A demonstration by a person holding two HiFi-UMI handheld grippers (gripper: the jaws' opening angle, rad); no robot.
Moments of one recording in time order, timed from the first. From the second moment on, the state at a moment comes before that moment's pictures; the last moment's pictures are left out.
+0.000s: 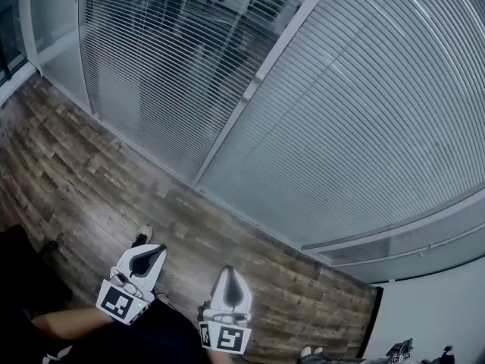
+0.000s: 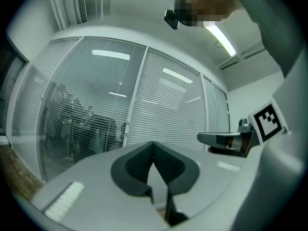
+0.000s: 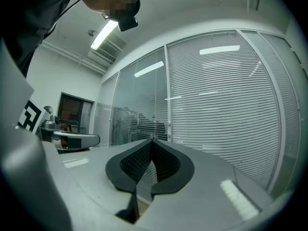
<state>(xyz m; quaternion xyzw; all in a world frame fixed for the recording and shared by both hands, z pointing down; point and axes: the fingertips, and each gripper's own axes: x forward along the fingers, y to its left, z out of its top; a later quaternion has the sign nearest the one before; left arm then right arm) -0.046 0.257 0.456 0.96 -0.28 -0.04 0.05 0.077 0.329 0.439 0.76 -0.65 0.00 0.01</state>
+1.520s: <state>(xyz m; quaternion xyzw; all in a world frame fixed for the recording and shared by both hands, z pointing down) 0.034 -0.027 0.425 0.97 -0.24 -0.06 0.07 0.168 0.021 0.412 0.79 -0.61 0.01 0.01</state>
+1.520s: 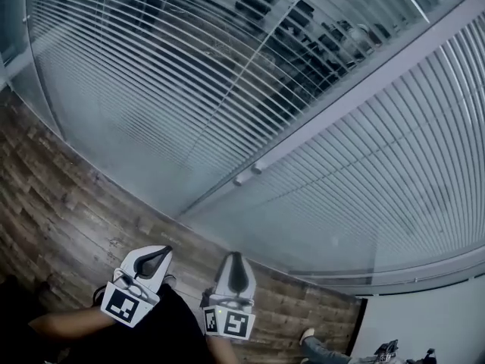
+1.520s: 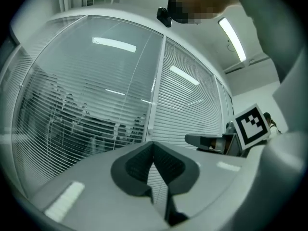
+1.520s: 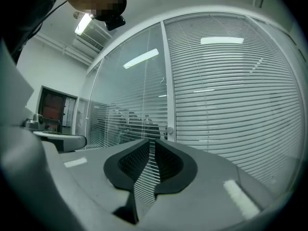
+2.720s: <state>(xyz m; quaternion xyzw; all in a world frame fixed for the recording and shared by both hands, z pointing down) 0.043 -0.083 0.418 0.95 -0.31 -0.05 0.04 0.275 -0.122 0.410 0.80 -0.59 0.00 0.06</state>
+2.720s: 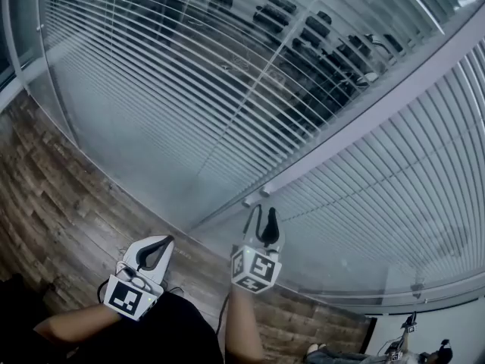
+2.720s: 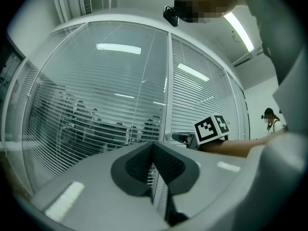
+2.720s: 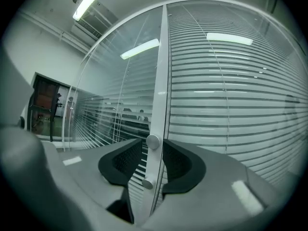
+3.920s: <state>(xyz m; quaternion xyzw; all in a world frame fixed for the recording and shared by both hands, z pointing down) 0.027 -0.111 0.419 0.94 -0.34 -0.04 0.06 0.295 -0.171 0.409 0.81 -0.58 0.09 -0.08</state>
